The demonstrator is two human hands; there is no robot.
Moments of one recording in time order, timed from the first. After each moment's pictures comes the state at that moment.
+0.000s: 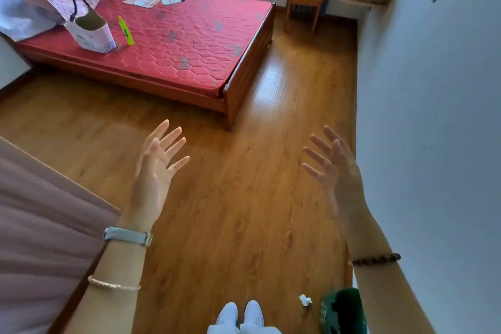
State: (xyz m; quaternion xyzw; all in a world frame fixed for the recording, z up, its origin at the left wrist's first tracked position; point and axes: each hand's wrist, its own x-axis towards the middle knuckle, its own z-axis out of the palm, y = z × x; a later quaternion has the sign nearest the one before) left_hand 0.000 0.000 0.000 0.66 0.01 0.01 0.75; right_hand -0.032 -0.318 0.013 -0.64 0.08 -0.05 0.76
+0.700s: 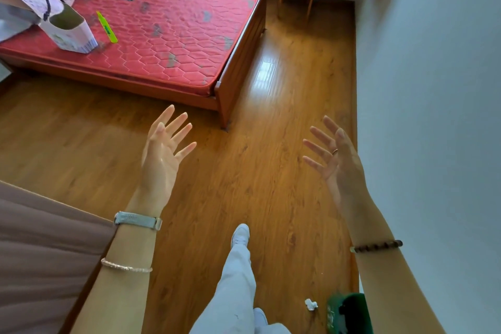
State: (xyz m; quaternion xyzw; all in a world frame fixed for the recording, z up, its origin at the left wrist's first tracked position) left_hand 0.103 -0.039 -0.014 0.65 -0.01 -0.01 0.76; right_hand 0.056 -0.349 -0.019 -0.63 0.12 -0.04 0.76
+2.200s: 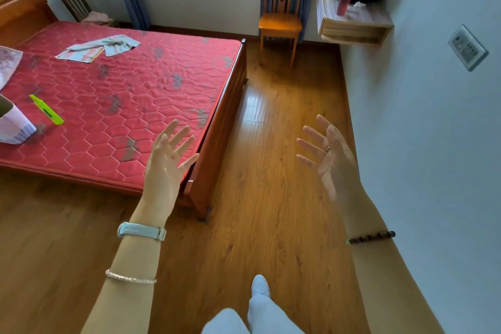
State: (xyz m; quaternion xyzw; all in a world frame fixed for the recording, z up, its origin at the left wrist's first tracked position) left_hand 0.663 -0.189 -0.005 0.61 -0.03 -0.02 0.79; right_hand 0.607 -0.488 0.015 -0.63 0.11 -0.07 0.76
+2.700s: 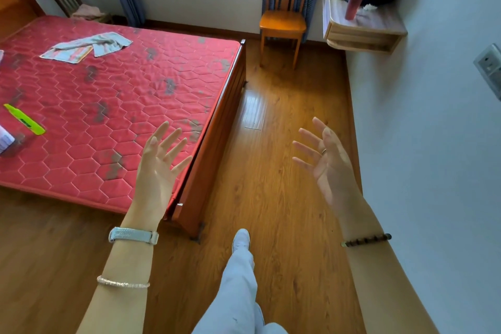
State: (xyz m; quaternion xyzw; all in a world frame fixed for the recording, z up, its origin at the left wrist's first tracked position) left_hand 0.801 -0.228 -0.015 0.59 0.01 -0.02 0.81; right_hand 0.750 -0.533 0.005 -0.63 0.13 -0.06 0.76
